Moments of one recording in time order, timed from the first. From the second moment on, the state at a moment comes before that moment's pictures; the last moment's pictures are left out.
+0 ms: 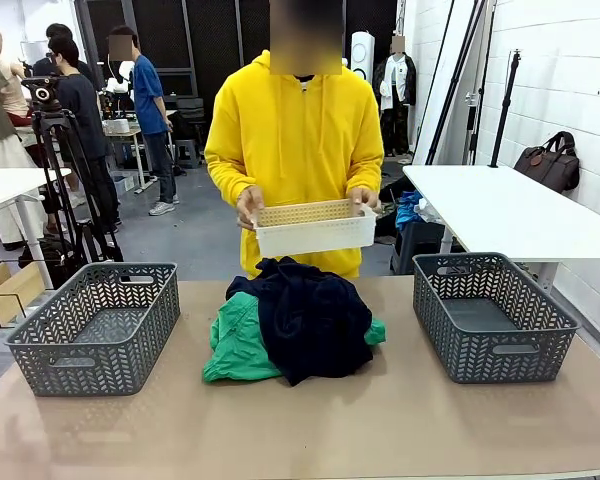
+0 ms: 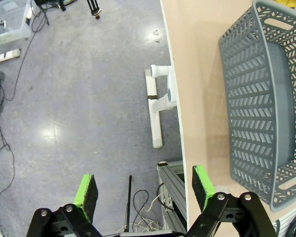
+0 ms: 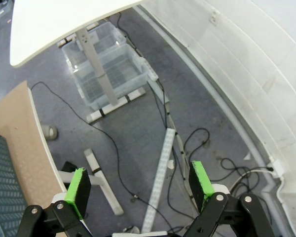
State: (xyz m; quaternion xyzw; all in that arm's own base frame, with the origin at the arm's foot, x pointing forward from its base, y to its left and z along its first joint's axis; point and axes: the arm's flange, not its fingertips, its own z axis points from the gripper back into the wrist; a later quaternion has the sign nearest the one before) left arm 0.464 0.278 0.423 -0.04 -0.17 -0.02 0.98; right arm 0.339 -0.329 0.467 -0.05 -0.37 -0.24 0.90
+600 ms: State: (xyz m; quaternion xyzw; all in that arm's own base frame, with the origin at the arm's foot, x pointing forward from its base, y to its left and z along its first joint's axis) left arm 0.464 0.278 0.423 -0.04 -0.17 -0.02 0.98; right arm 0.339 -0.329 0.467 -0.05 -0.37 -0.24 0.90
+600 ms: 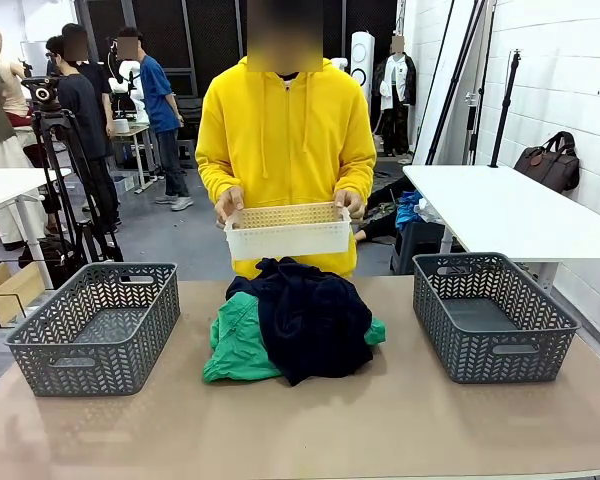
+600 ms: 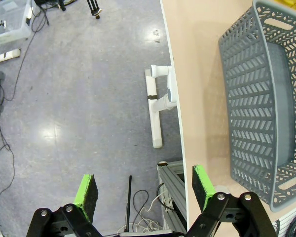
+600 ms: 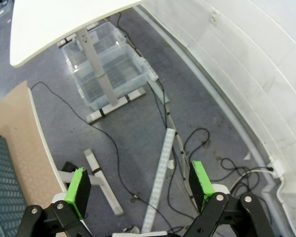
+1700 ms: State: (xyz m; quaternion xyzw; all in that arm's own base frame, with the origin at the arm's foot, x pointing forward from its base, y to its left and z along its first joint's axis) left arm 0.464 0.278 0.423 -0.04 -0.17 -0.02 0.98; right arm 0.339 -0.329 0.467 -0.05 -0.37 -0.24 0.90
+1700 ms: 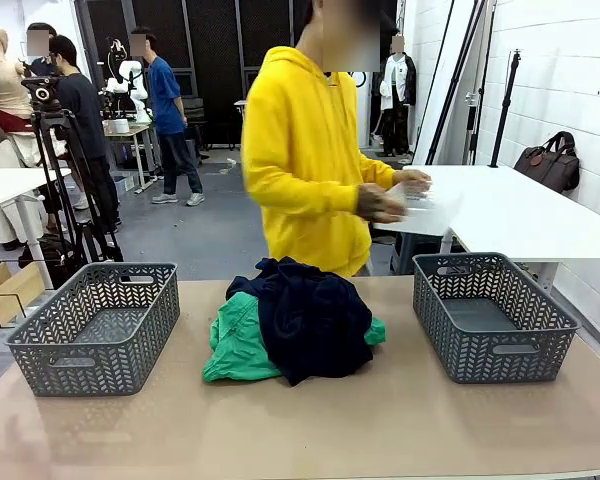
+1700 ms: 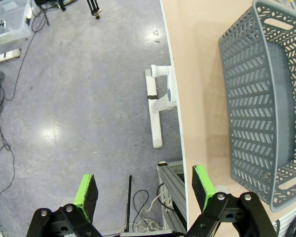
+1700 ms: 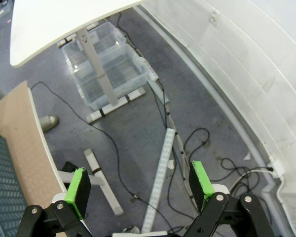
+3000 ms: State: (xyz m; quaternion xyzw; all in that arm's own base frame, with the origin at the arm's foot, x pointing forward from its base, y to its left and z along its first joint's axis) left arm 0.464 0.278 0.423 -0.04 -0.17 -0.02 0.98; right arm 0.339 -0.329 0.467 -0.05 -0.37 -0.24 0.90
